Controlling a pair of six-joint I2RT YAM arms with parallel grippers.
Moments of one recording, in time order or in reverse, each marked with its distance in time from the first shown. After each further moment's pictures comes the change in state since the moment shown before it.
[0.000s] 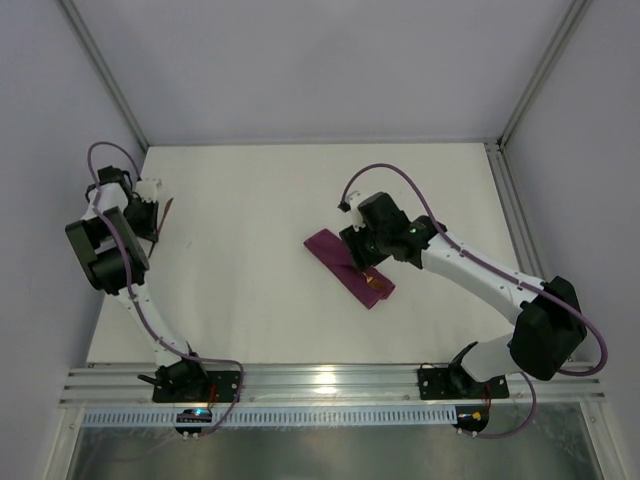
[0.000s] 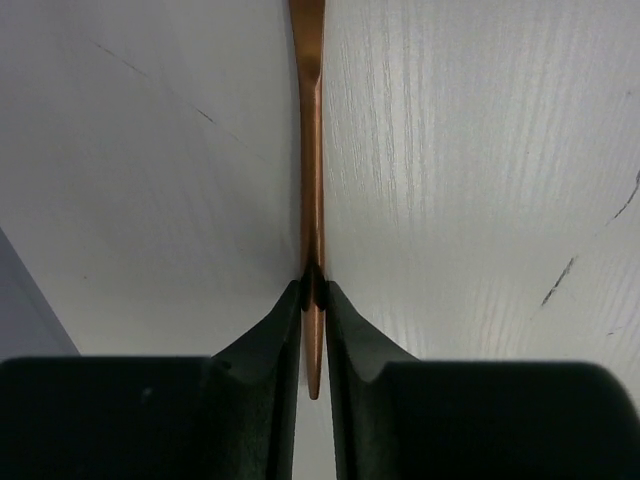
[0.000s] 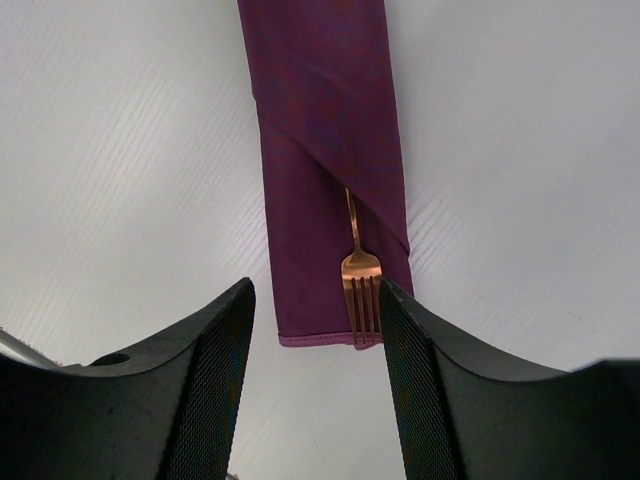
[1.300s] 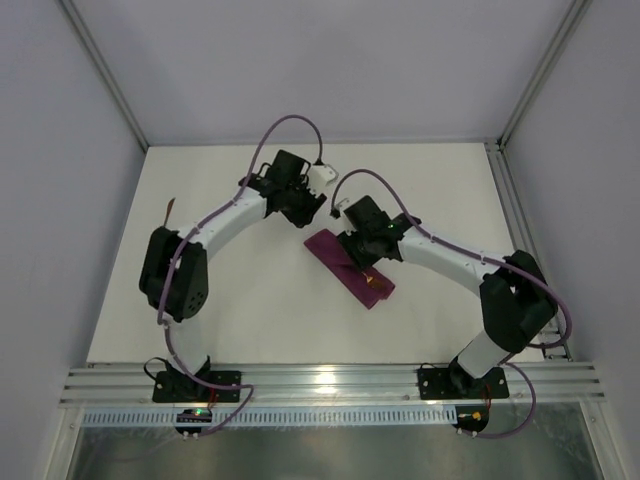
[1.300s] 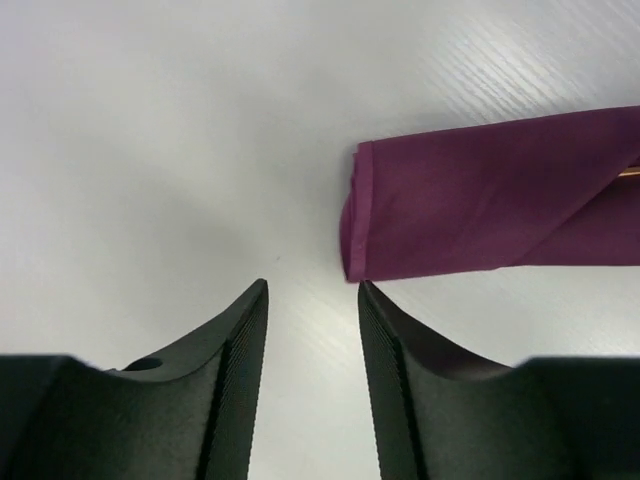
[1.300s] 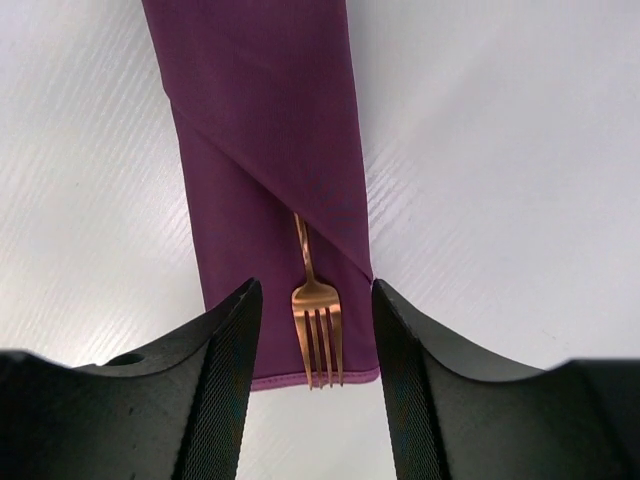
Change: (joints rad) left arm -0.989 -0.253 -0.124 0.261 -0.032 -0.186; right arm -0.005 0.201 0.013 0.055 0.089 -0.075
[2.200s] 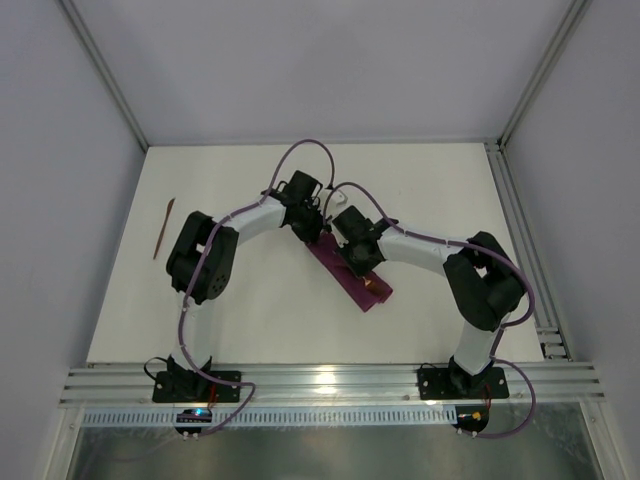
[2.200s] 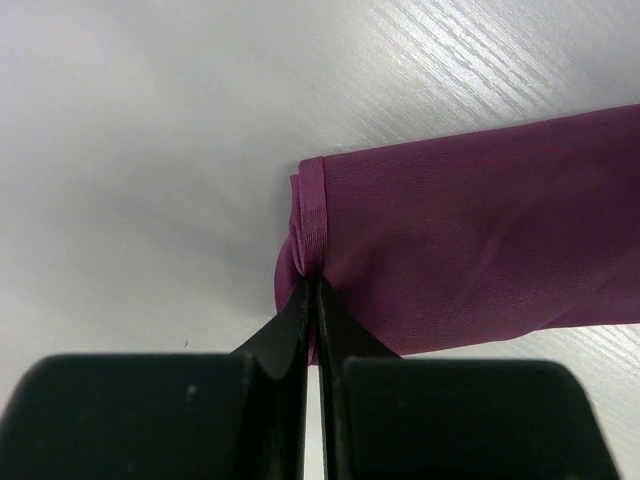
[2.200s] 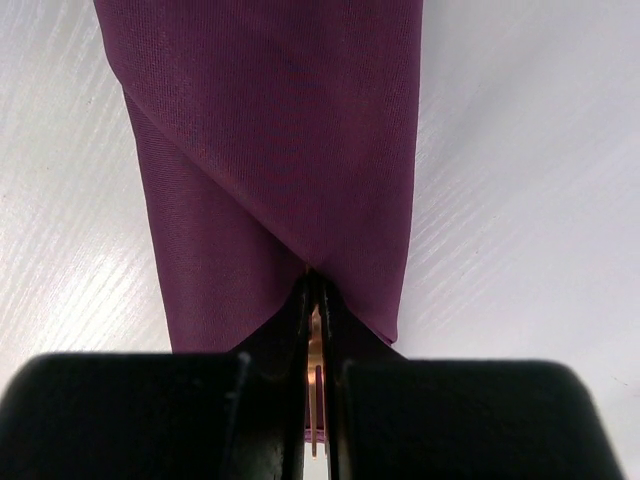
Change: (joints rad) left arm -0.019 0.177 -0.037 0.090 0.097 -0.002; right arm 0.008 0.169 0.011 0.003 -0.023 -0.003
